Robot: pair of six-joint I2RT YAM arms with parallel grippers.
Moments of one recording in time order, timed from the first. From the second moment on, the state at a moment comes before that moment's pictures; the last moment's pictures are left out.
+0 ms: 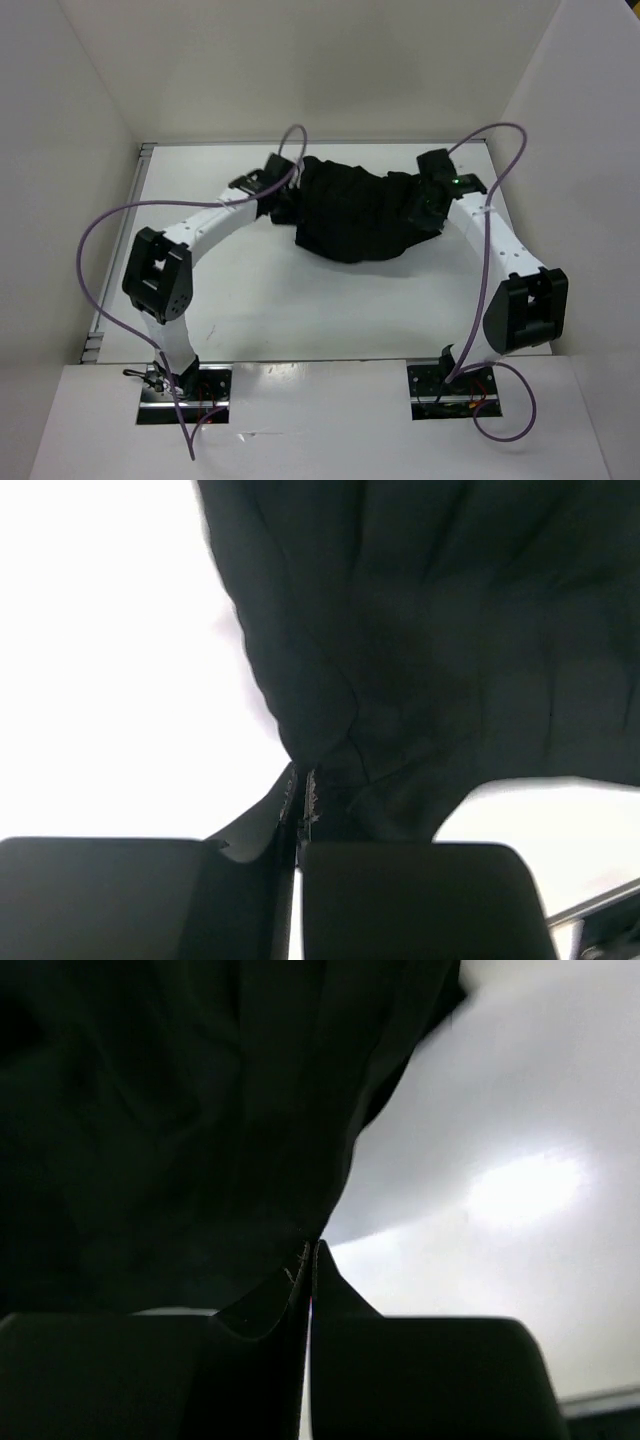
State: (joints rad) left arm -0.54 1.85 1.40 -0.55 0.05 -0.48; right arm 0.24 1.50 1.25 -0.89 0.22 0.62
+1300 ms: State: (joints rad) left arm -0.18 1.24 1.59 -0.59 0.74 -0.31; right arm 0.11 1.04 1.53 -0.81 -0.25 0.40
